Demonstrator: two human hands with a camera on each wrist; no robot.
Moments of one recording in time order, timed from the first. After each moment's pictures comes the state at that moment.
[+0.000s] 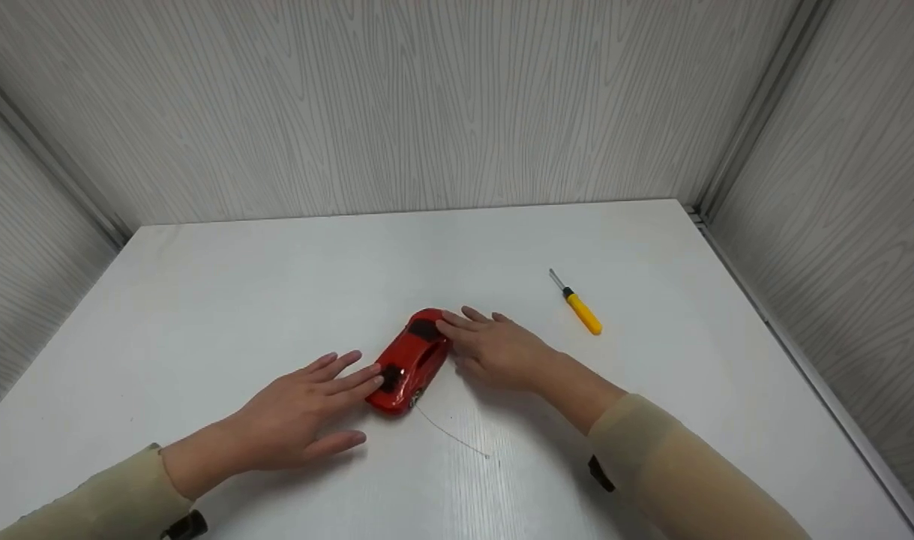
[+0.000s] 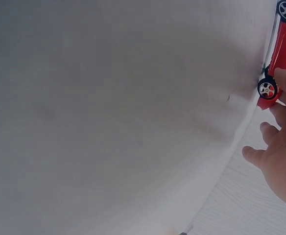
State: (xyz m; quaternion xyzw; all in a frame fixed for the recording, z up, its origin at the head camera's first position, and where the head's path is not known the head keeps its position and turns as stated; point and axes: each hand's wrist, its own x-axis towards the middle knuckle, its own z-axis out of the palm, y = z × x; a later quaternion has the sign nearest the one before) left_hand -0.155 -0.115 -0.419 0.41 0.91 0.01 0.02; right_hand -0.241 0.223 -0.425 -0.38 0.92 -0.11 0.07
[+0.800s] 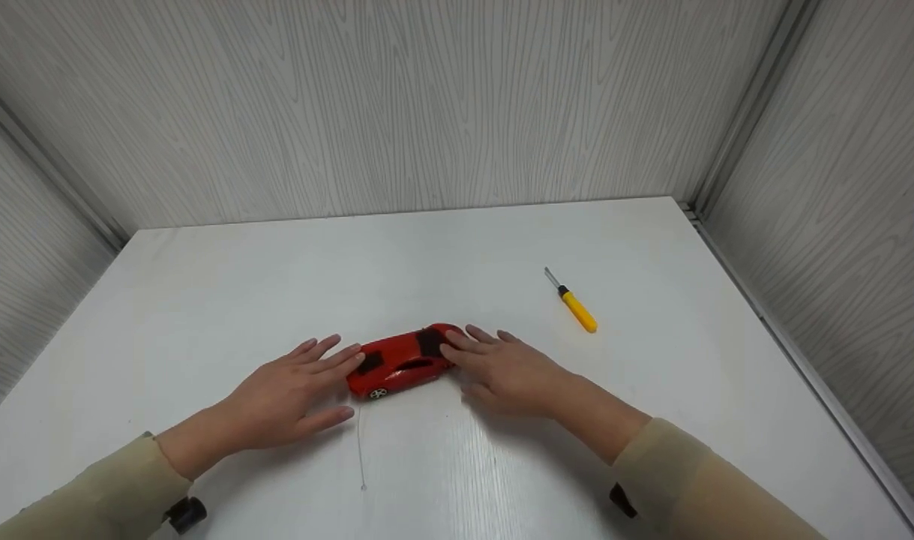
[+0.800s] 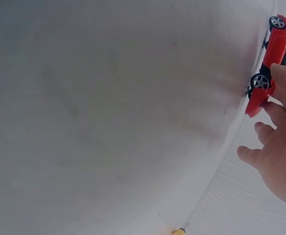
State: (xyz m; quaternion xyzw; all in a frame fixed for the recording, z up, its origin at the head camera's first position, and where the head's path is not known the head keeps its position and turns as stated) left_hand -0.174 -0.128 -0.423 0.36 0.93 0.03 0.00; right_hand -0.206 0.243 -0.423 -0.41 0.90 -0.10 0.07
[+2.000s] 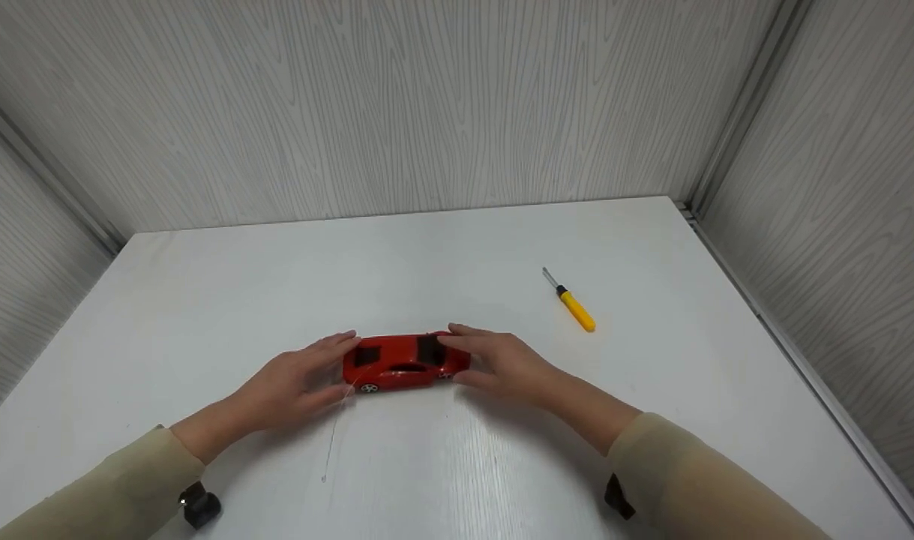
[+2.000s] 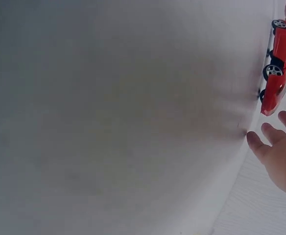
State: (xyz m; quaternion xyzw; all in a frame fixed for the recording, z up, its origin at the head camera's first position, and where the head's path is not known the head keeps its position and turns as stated) left_hand -0.193 -0.131 -0.437 0.29 0.92 0.24 0.03; right_hand -0.215 0.242 -0.429 -0.35 0.87 -0.33 0.09
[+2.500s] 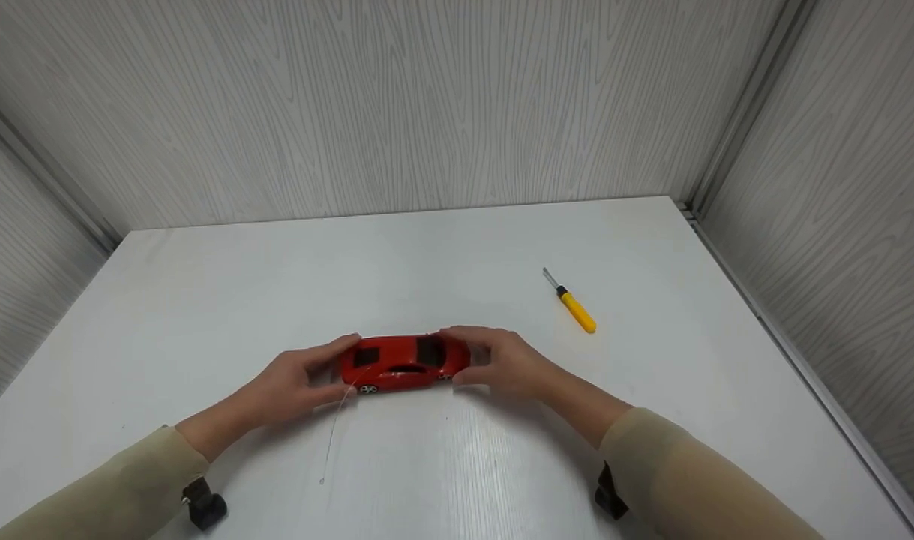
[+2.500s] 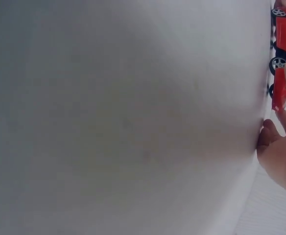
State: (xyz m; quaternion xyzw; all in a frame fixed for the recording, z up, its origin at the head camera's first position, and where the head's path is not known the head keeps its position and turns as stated) left_hand -0.201 -0.130 -0.445 0.22 0.89 0.38 0.09; right_hand -0.228 0.240 -0.441 -0.26 0.86 -0.41 0.14
